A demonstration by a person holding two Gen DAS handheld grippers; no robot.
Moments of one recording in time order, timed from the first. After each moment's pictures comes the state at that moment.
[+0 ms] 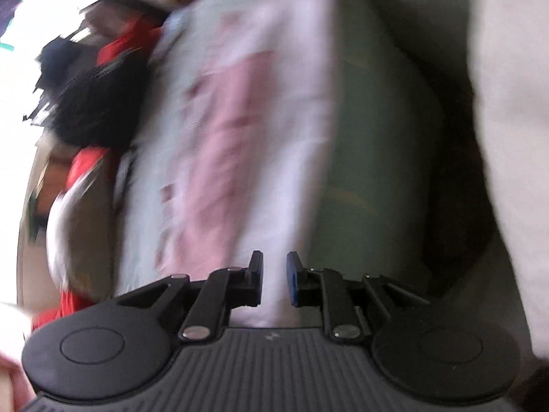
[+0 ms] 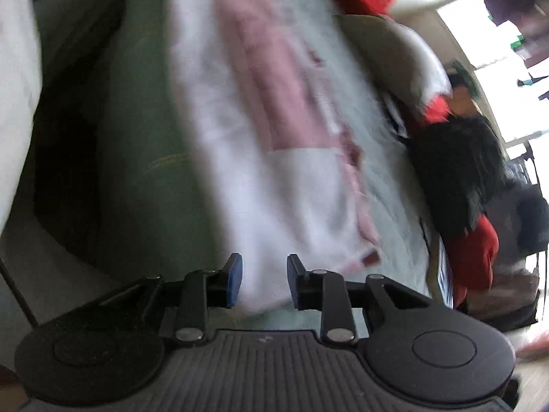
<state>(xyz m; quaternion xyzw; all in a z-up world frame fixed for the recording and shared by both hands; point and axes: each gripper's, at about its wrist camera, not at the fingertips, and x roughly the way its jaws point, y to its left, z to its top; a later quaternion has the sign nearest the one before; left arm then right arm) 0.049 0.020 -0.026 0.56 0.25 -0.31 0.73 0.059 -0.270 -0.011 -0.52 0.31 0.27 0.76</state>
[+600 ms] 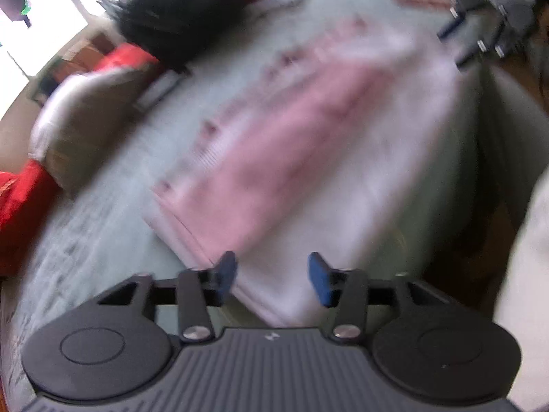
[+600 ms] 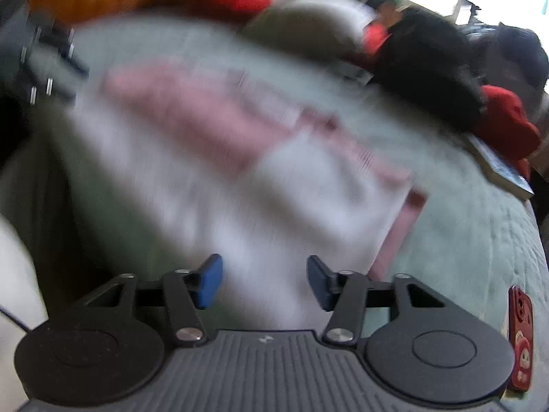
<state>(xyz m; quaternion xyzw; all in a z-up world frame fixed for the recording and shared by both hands) 0.119 0.053 -0.008 0.33 0.34 -0.27 0.84 0.109 -0.304 -0.019 -0.18 0.34 0.26 0.88</state>
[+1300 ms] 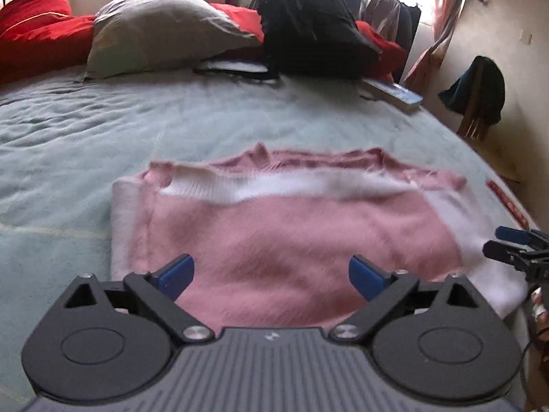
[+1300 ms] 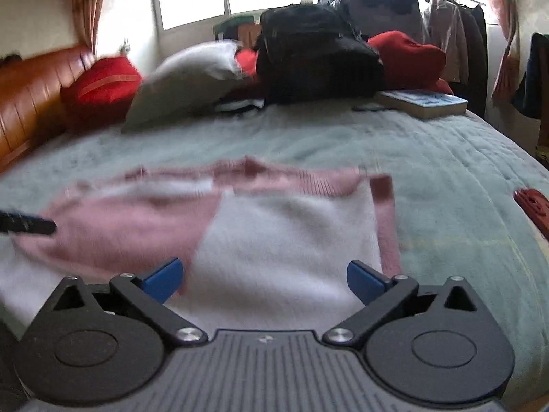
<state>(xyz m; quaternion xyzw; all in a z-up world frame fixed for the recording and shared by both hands) 0.211 0.049 -0.045 -0.02 0.38 -0.20 0.90 0.156 -0.296 -0.049 0.04 0.30 0.11 0.95</state>
